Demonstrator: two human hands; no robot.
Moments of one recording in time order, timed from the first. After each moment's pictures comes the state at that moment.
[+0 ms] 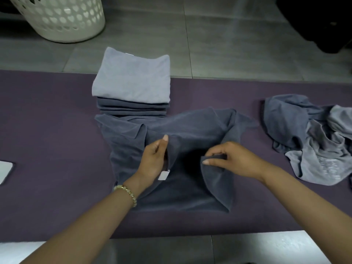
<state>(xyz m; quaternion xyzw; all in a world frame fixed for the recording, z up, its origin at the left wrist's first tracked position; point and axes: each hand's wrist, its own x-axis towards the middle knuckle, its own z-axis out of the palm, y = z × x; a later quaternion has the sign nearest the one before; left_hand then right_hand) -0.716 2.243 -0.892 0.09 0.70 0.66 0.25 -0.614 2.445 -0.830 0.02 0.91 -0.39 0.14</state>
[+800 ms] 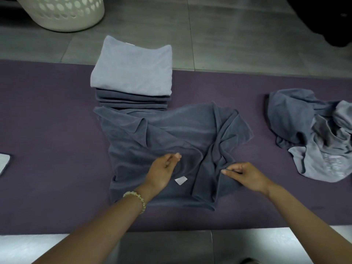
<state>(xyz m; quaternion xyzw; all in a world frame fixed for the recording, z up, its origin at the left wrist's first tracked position) -0.687 2.238 -0.941 0.11 0.77 0.55 0.32 -0.554 2.477 -0.923 0.24 0.80 -0.52 0.16</state>
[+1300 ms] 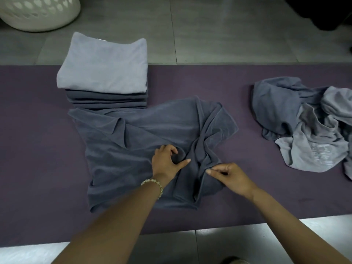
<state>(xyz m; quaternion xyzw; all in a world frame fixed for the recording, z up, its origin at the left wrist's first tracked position) -0.673 2.313 -0.984 0.18 0.90 0.36 0.18 -0.534 2.479 -0.937 0.26 0.77 -0.58 0.10</state>
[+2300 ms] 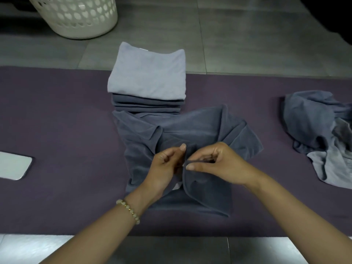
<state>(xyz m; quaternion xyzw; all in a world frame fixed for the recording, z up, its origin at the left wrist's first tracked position) -0.693 2.216 -0.860 0.06 0.60 0.73 0.33 -0.638 2.368 -0.827 0.02 0.76 -0.64 0.11</state>
